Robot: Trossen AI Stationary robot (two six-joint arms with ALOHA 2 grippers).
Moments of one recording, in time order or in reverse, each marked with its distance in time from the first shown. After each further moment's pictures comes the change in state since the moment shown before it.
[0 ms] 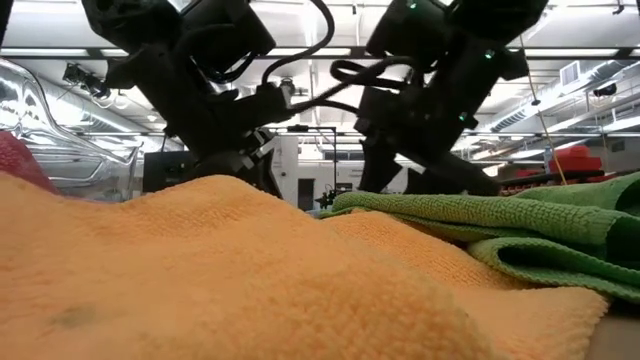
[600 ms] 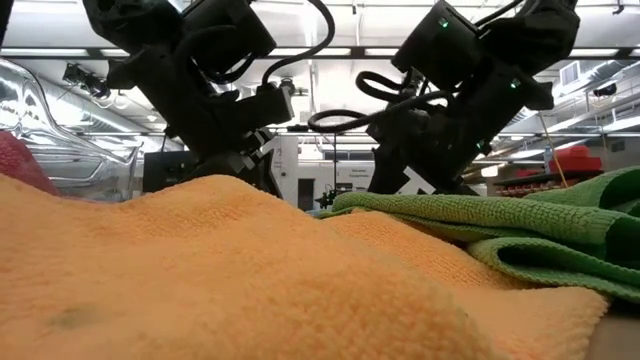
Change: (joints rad) left arm 0.005 0.000 0.000 -0.001 -0.008 0.001; right arm -0.008 -0.005 -0.179 0.300 0.076 -0.148
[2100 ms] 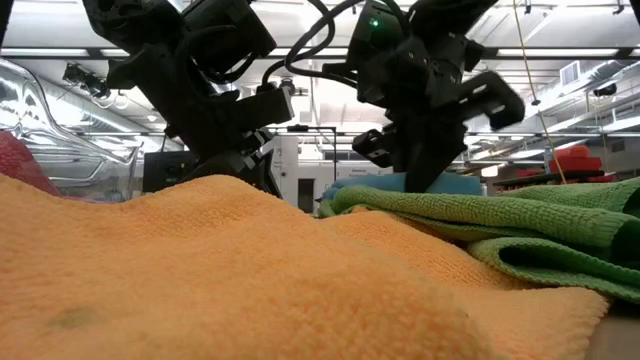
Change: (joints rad) left arm 0.000 0.000 0.000 0.000 0.000 -0.009; right arm -0.131 0.004 0.356 -0.669 -0.701 0.205
